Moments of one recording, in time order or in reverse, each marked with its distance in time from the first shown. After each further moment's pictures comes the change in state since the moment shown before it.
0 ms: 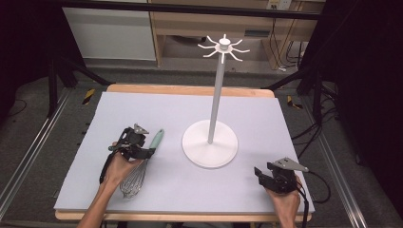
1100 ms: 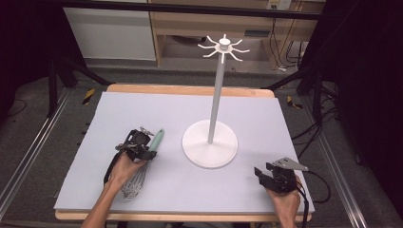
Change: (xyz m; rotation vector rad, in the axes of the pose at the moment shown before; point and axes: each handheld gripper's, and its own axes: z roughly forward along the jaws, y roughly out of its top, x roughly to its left) left arm -0.003 0.001 0.024 0.105 -0.027 -0.031; right arm -0.001 0.000 0.001 0.008 0.013 0.002
